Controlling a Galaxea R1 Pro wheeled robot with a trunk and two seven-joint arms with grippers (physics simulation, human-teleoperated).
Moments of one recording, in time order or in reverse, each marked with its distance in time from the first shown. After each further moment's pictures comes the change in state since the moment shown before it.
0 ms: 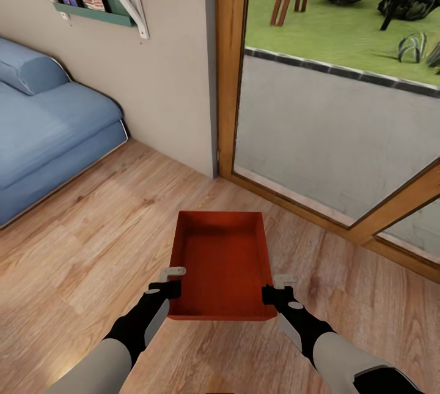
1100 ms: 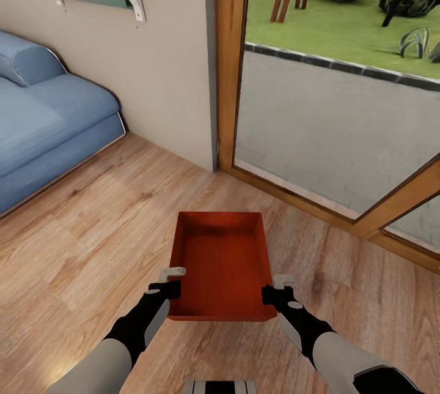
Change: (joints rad) left arm 0.000 -0.001 -0.003 0.002 0.009 0.001 0.007; right arm 0.000 0.000 -0.001 -0.003 0.006 0.011 -0.001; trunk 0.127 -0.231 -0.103
